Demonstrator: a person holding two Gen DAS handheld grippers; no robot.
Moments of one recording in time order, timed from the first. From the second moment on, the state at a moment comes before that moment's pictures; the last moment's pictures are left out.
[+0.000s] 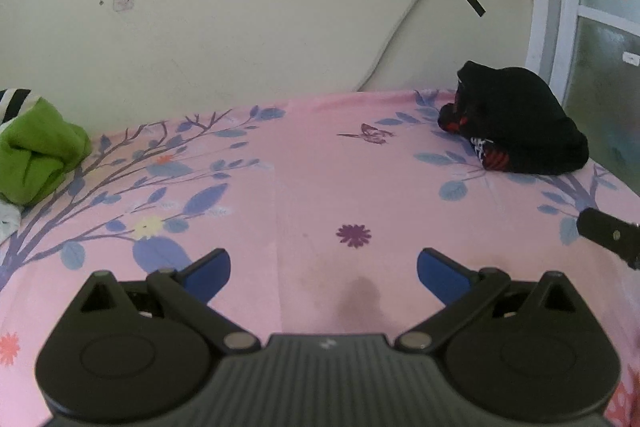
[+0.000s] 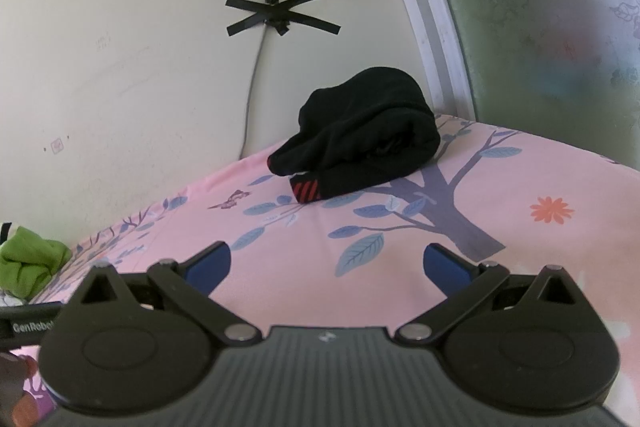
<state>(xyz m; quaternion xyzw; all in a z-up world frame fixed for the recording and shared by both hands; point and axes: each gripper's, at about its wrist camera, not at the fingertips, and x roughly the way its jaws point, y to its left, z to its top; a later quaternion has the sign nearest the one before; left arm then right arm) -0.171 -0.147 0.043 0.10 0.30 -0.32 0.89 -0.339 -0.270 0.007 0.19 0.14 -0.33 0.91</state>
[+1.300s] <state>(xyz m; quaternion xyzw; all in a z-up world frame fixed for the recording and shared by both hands) -0.172 -0.153 0.037 0.14 0.31 -0.31 0.89 -0.338 -0.270 0.007 0.19 0.14 -0.32 0.91</state>
